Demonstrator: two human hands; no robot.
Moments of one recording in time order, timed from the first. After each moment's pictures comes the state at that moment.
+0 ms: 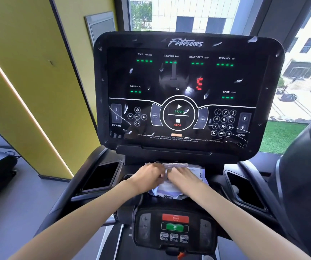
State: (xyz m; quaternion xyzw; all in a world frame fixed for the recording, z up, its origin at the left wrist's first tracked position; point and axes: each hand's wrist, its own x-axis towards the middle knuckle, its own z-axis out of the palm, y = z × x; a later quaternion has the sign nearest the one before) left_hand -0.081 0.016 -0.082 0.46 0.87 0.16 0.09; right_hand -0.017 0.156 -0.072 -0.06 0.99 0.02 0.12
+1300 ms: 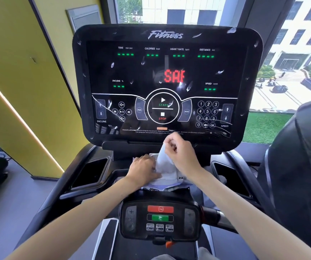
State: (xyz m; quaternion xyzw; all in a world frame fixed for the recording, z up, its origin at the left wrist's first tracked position) left_hand -0.071 0.048 -0.095 0.33 0.93 0.11 0.06; right_hand 0.010 0.179 -0.019 0.03 0.88 -0.41 -0.22
